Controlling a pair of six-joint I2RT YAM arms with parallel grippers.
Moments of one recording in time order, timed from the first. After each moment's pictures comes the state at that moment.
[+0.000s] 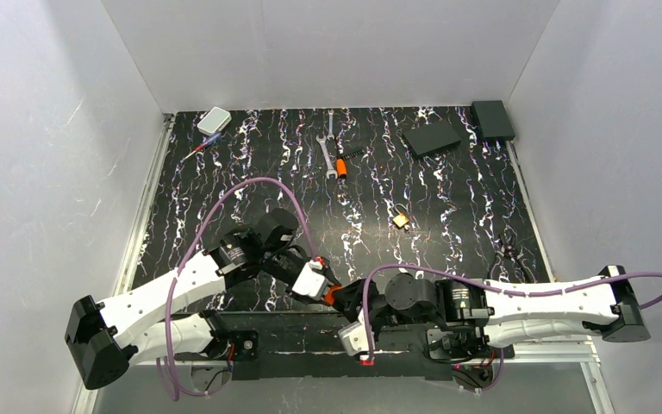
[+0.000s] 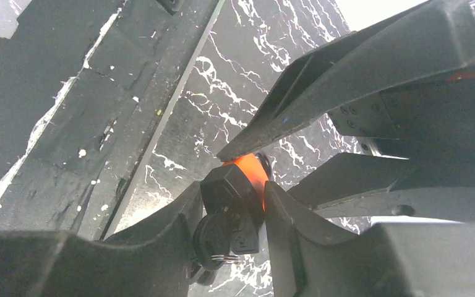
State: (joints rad) left arm -0.91 1.03 0.79 -0.53 0.93 0.90; right arm 1.56 0.89 0.67 -0.22 0.01 -0.91
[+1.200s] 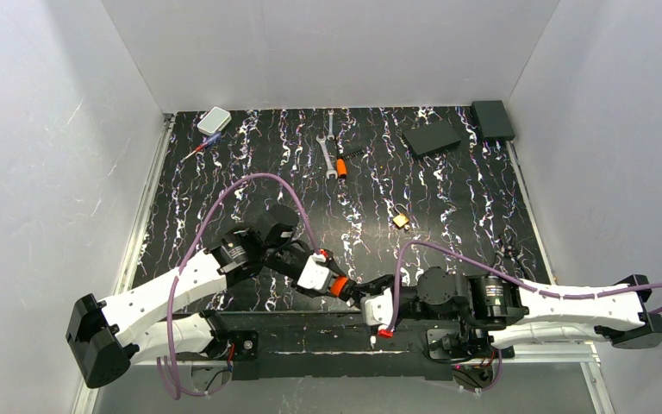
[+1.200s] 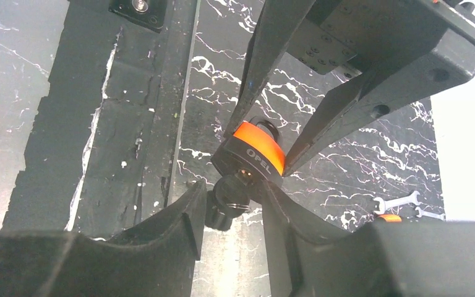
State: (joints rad) left arm -0.90 1.04 0.80 -0.43 0.89 0.84; right arm 1.55 0.69 0.69 -0.36 0.08 -0.54
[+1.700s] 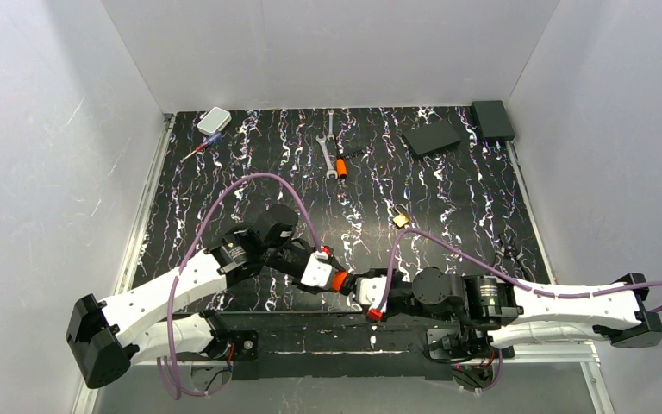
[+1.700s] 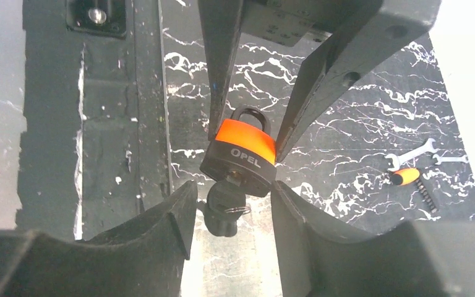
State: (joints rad) left arm -0.90 1.04 0.79 -0.41 0.83 0.82; right arm 1.55 0.73 0.69 -0.33 0.23 -0.39
